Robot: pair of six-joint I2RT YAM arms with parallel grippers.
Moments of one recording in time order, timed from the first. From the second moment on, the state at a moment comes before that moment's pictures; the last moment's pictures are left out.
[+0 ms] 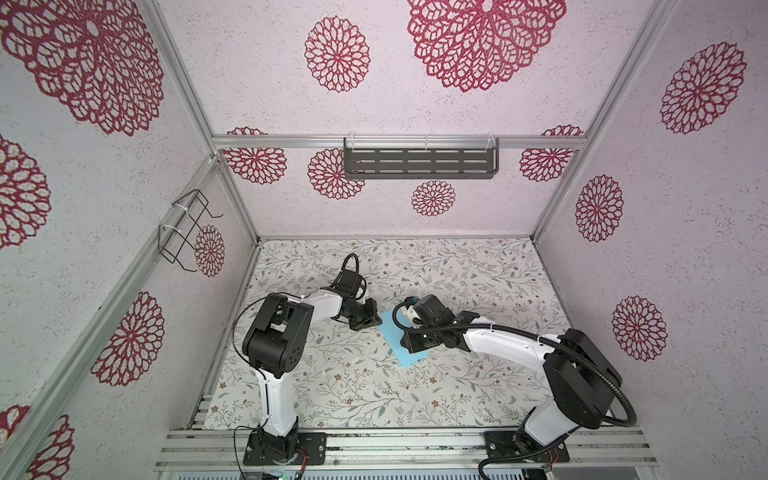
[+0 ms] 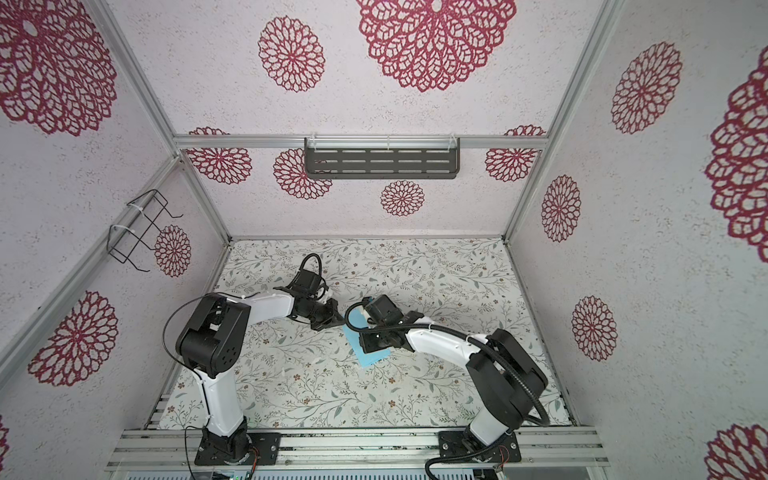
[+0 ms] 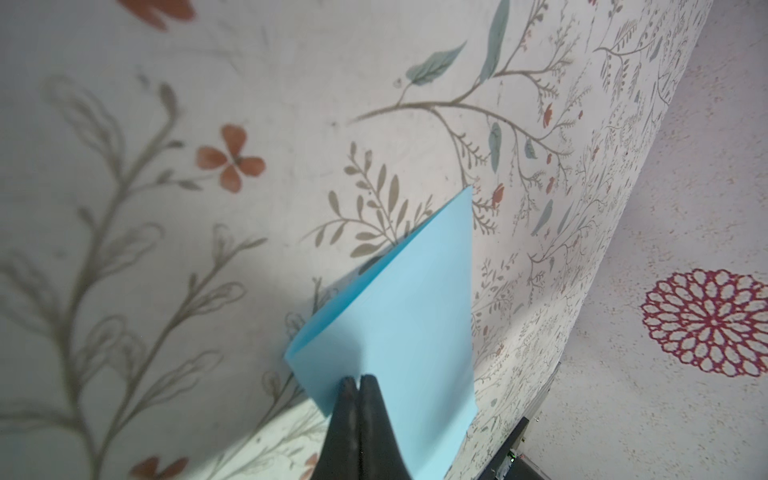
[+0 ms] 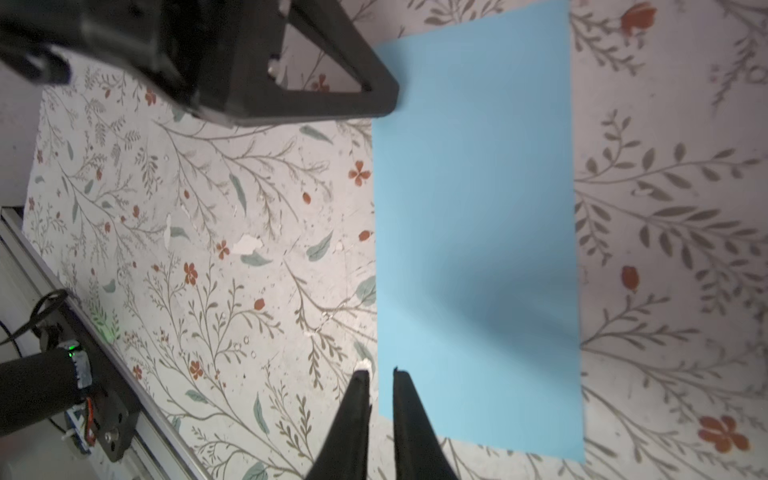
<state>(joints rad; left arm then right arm) -0.37 1.97 1.16 -0.33 0.54 -0.67 0.80 1.63 0.99 -0.33 -0.22 0.49</state>
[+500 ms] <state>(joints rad) -0.37 1.99 1.21 -0.42 0.47 -0.61 0.79 1.79 1.04 -0.34 -0.22 0.53</state>
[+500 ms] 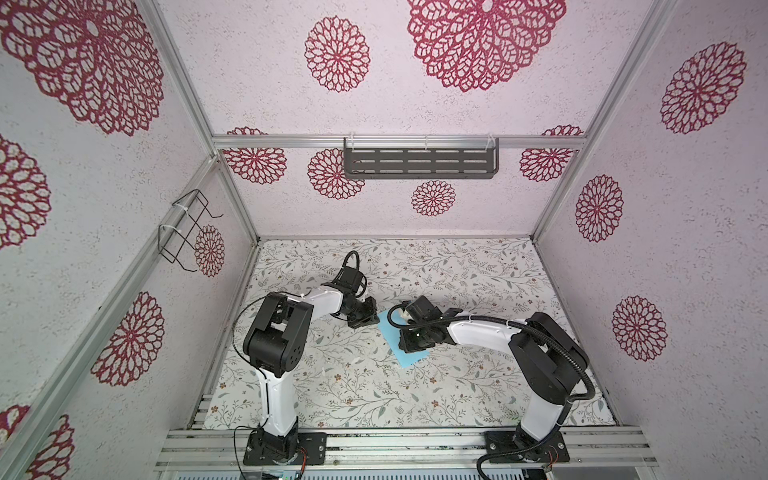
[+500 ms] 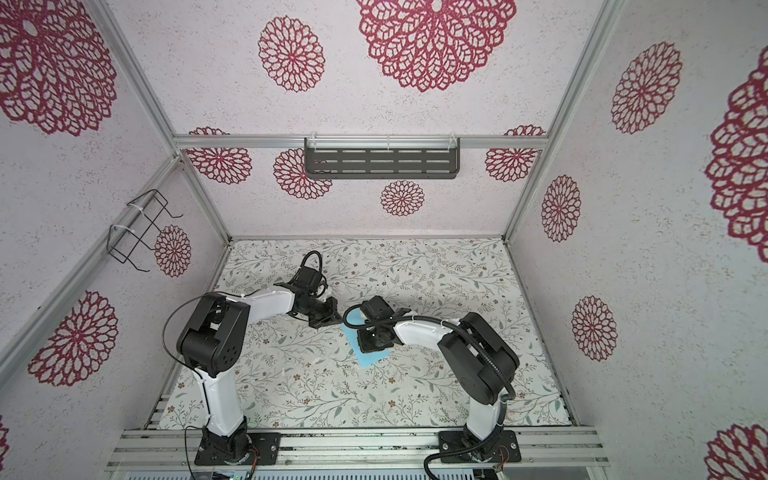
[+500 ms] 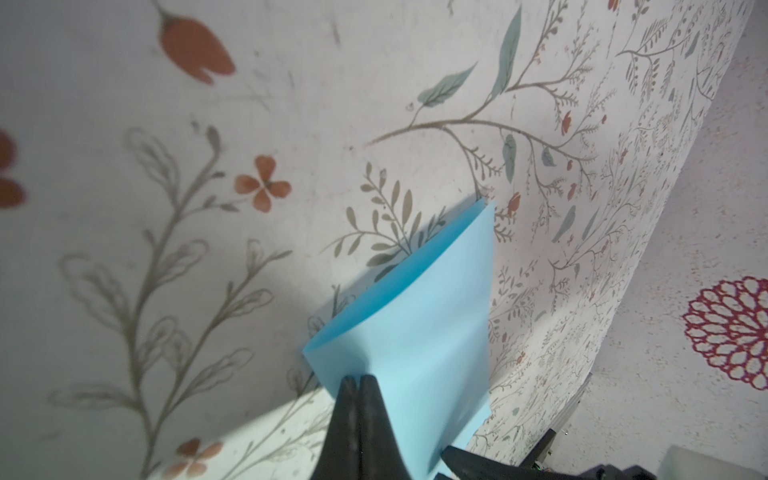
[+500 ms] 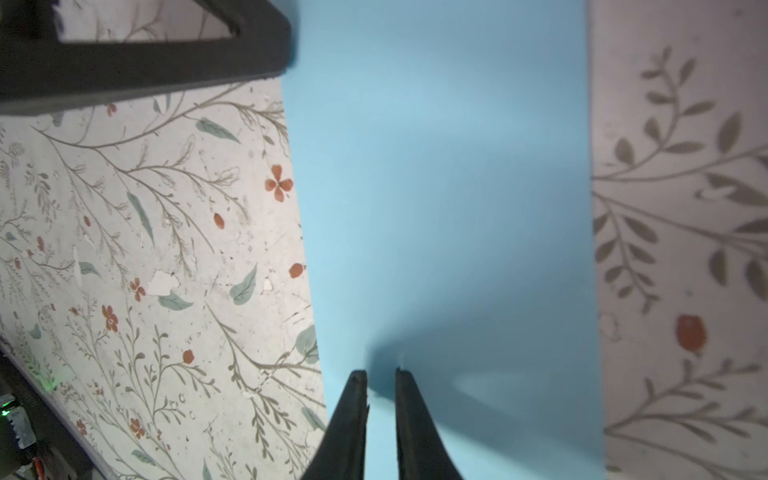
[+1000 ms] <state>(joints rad) -0.37 2.03 1.31 -0.54 0.36 -0.53 0.79 1.78 1.00 -0.33 -0.25 0.54</state>
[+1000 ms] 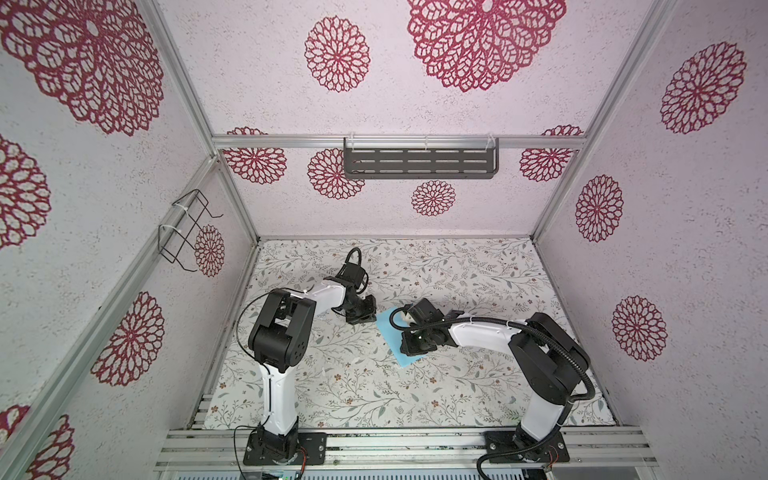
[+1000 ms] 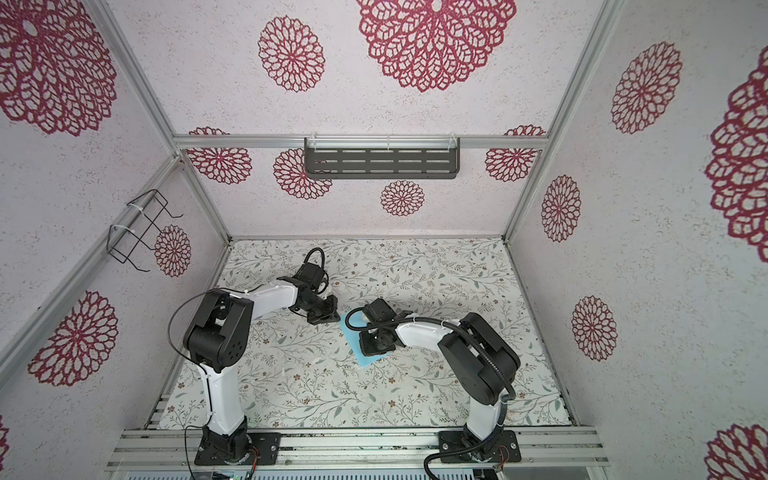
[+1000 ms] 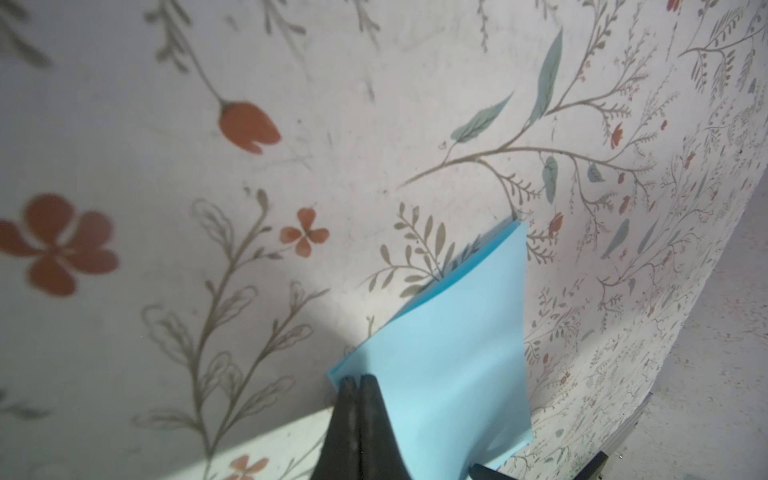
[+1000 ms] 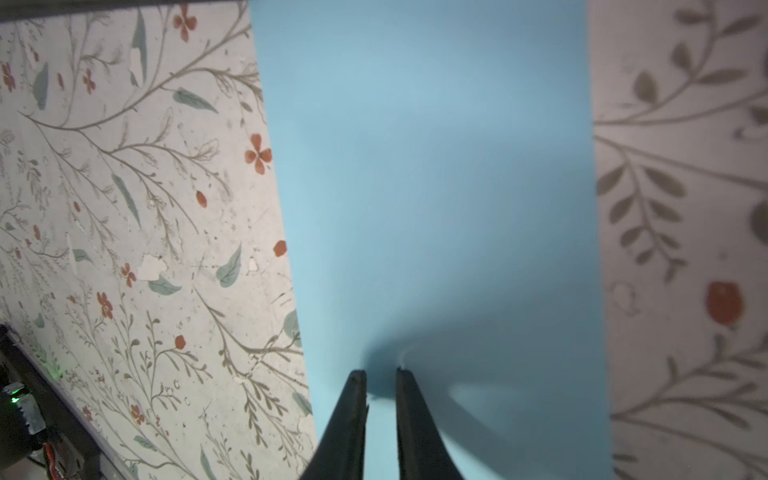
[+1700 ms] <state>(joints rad) -0.37 1.75 1.11 -0.41 0.33 -0.72 0.65 1.61 0.89 -0.24 -0.25 0.63</state>
